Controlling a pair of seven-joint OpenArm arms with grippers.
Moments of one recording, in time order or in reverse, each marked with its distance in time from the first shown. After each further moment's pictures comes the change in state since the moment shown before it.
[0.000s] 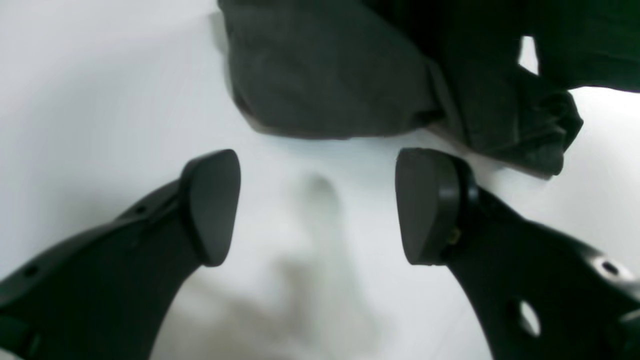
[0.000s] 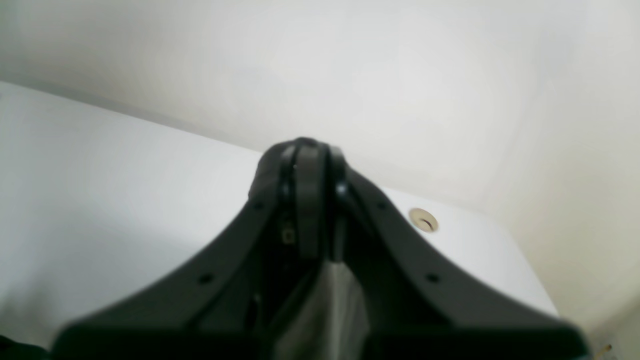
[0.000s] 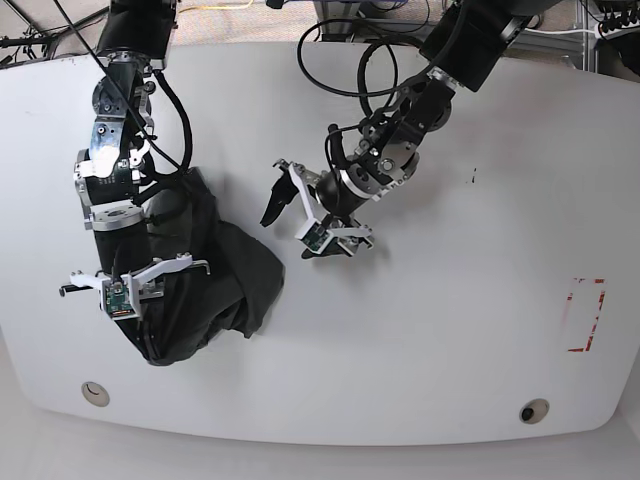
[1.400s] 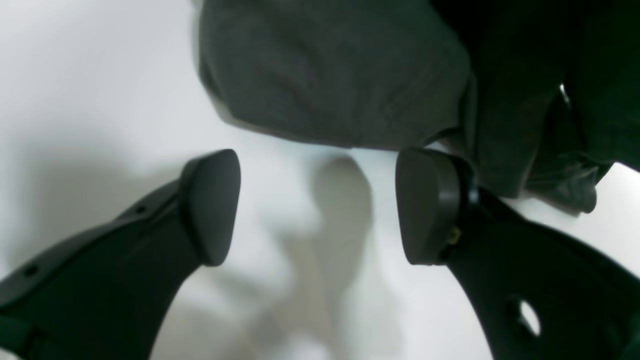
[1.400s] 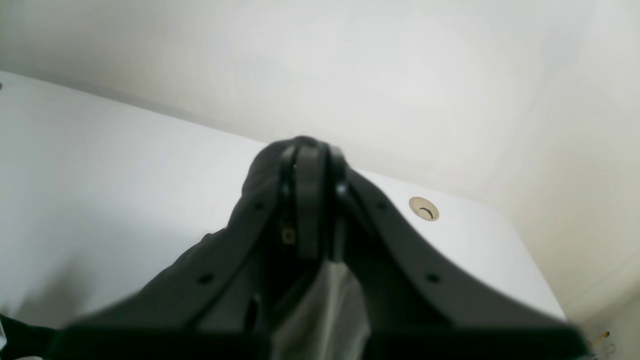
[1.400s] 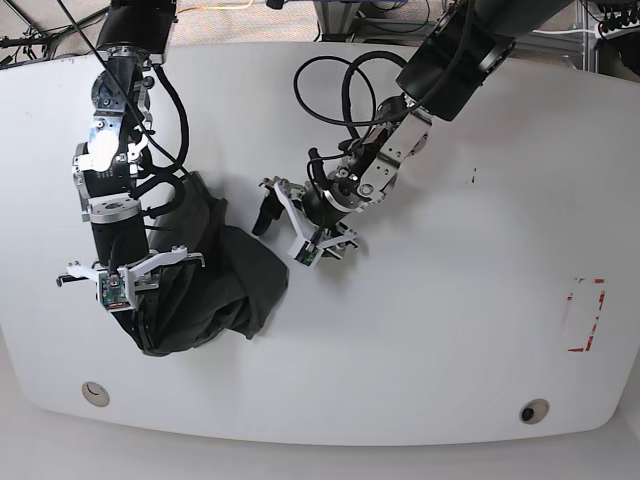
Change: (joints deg) left arm -7.9 5.1 2.4 -19.1 -9.1 2.6 -4.8; right arm -1.7 -0.1 1.0 0.0 0.0 0.3 -0.4
